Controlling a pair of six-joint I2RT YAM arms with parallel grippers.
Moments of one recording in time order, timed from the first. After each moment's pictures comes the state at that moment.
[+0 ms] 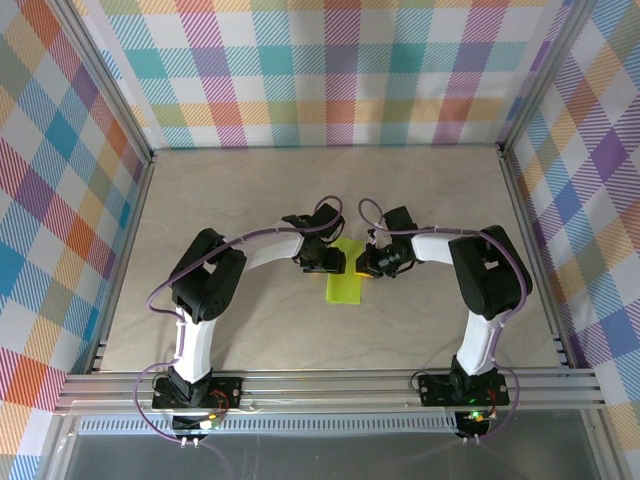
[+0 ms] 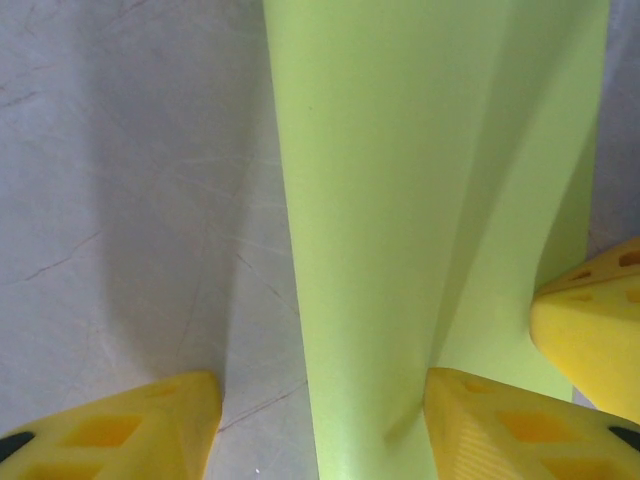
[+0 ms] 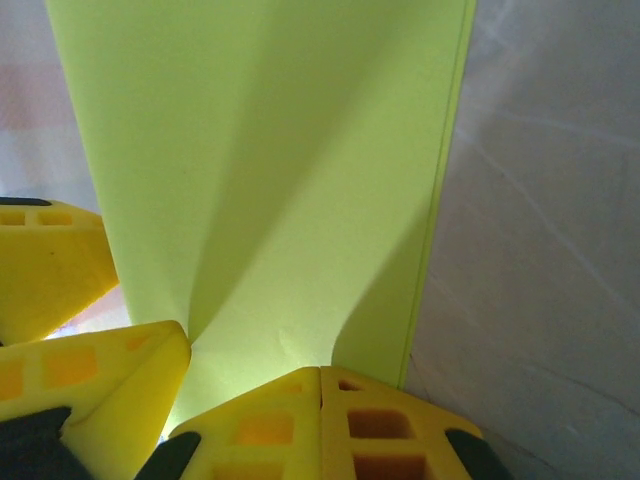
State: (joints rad) left arm -0.71 1.99 1.36 -0.59 0.13 -0.56; right arm 0.38 1.86 0.95 -0.28 -0.65 0.48
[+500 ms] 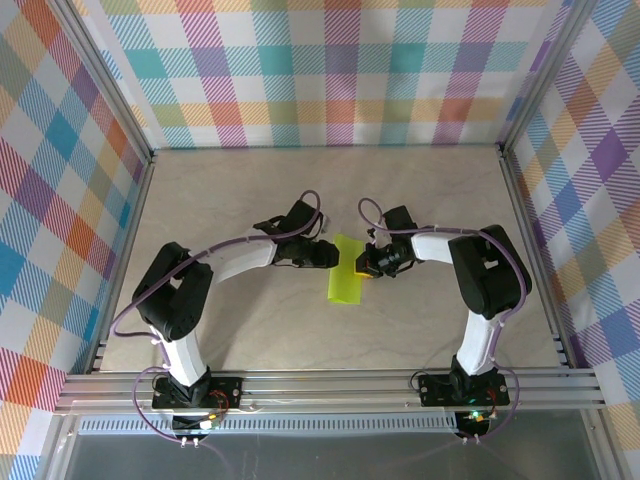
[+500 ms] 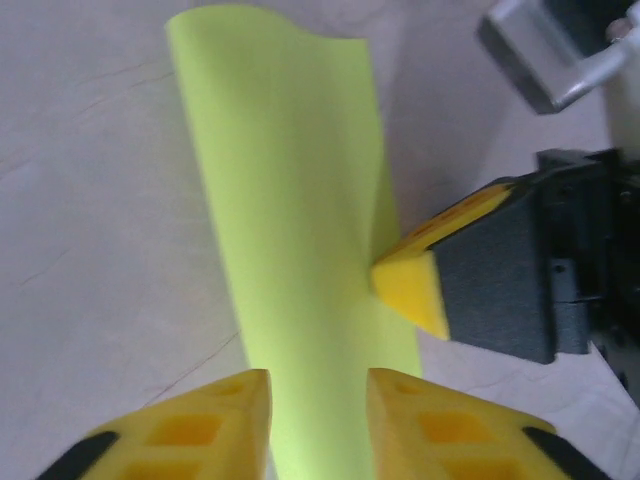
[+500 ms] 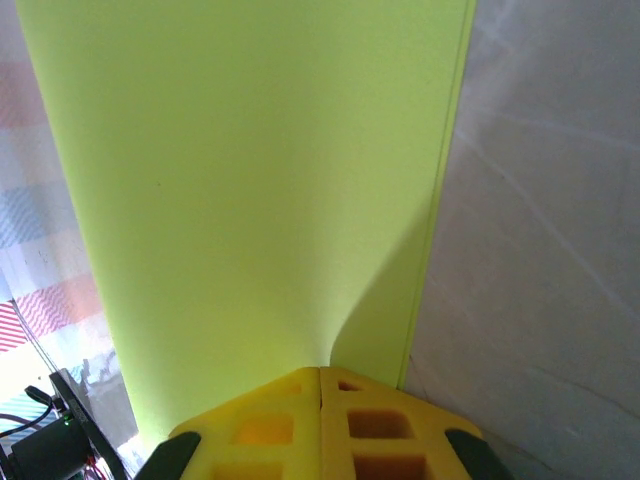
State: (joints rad) left arm -0.65 1.79 1.14 -0.31 0.33 -0.53; right arm 0.38 1.87 0.96 -0.29 -0.65 0.48
